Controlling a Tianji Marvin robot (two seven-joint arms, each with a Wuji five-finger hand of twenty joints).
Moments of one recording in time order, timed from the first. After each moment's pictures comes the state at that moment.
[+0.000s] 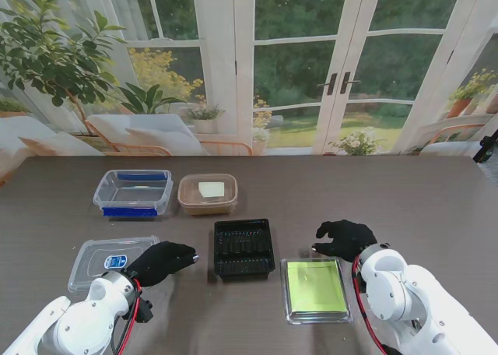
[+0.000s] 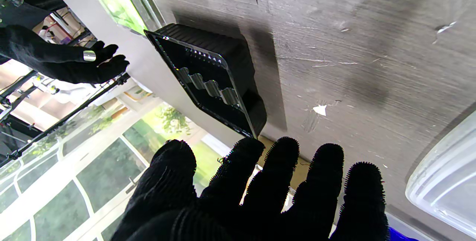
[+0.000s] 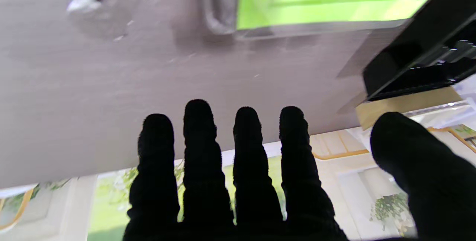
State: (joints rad) left arm 1.81 -1.07 -1.37 -1.78 0.48 -0.05 -0.19; right arm -1.58 -1.06 1.26 -1.66 -0.88 0.17 0.23; left_hand 1.06 0.01 0.00 0.00 0.74 0.42 0.13 0.20 0.75 0.46 0.13 0.42 0.49 0.51 0.20 0.50 0.19 0.48 0.32 0.85; right_hand 0.13 -0.39 1.02 -0.09 0.53 -0.05 0.61 0.21 0.66 0.06 0.51 0.29 0.70 0.19 0.34 0.31 0.29 0.22 0.96 0.43
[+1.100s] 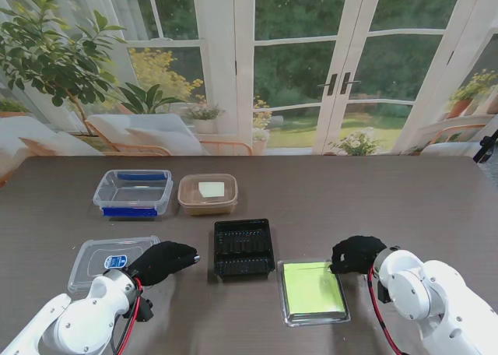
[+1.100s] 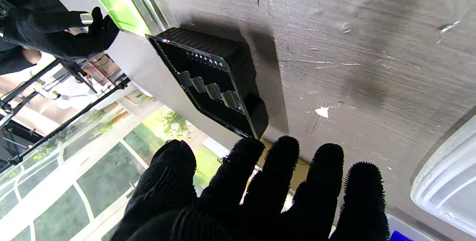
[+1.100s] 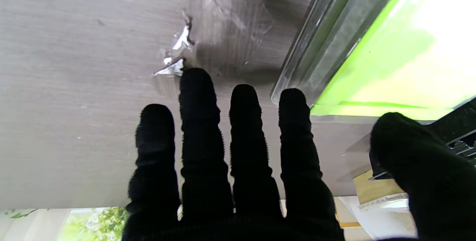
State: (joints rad) left arm 1.80 -1.06 -1.36 -1.78 0.48 -0.05 -0.21; right arm -1.58 -1.00 1.31 -1.62 -0.95 -0.03 0.45; left_hand 1.06 0.01 0.00 0.00 0.74 0.42 0.13 0.20 0.76 0.46 0.13 0.42 0.49 0.51 0.20 0.50 0.19 0.48 0.32 0.85; right_hand 0.13 -0.39 1.02 -0.09 0.70 -0.07 0.65 0.26 0.86 0.07 0.60 0.44 0.89 0.17 0.62 0.46 0.38 0.24 1.11 0.45
